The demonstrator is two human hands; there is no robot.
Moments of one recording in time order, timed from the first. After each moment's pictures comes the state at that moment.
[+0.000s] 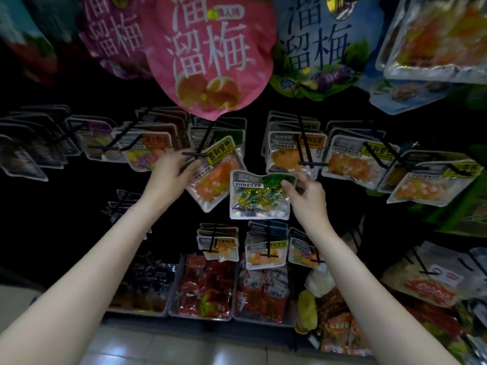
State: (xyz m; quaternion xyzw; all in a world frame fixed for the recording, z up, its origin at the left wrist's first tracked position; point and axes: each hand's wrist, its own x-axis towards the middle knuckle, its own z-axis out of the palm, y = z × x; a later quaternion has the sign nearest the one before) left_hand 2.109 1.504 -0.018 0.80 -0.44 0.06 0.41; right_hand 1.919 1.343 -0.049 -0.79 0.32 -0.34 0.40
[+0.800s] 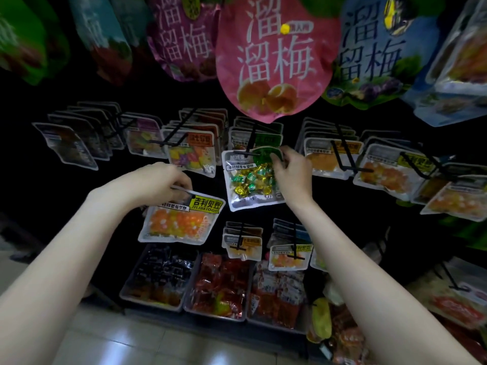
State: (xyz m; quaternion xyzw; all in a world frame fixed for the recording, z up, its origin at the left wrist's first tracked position) left_hand 2.142 1.599 0.028 0.85 -0.50 -0.14 0.02; right_hand 2.009 1.386 -0.023 -0.83 0.26 -0.39 0.29
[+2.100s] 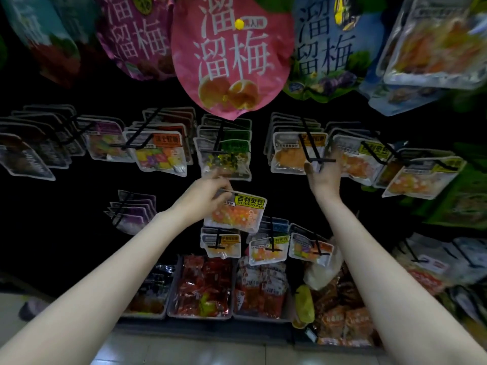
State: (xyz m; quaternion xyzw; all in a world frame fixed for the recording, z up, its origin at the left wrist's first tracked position) left_hand 2.093 1.508 -0.044 0.76 -0.58 -0.09 0.27; right_hand 1.936 1.287 -0.051 -0.73 0.41 -0.40 0.36
